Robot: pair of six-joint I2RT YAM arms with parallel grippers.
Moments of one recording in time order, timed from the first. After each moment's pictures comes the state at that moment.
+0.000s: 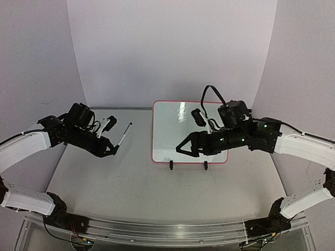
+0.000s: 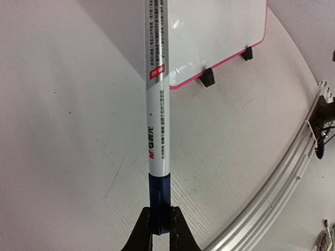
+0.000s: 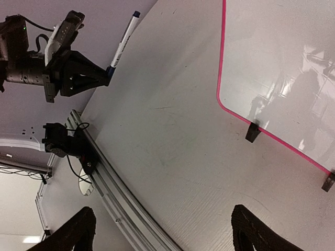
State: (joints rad) left arm -0.58 1.14 0.95 -0.70 0.29 -0.12; right arm 0.92 1.32 1.13 -0.42 -0.27 0.57
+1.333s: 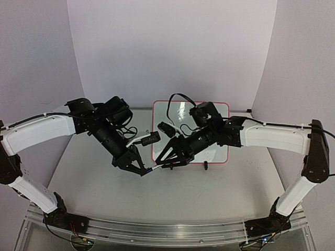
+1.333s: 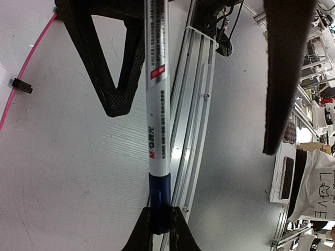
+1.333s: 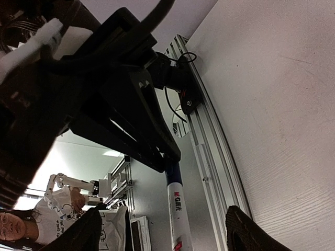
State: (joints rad) left arm -0.94 1.45 1.36 -1.00 0.63 0.16; right arm 0.90 1.65 1.27 -0.28 -0.97 0.57
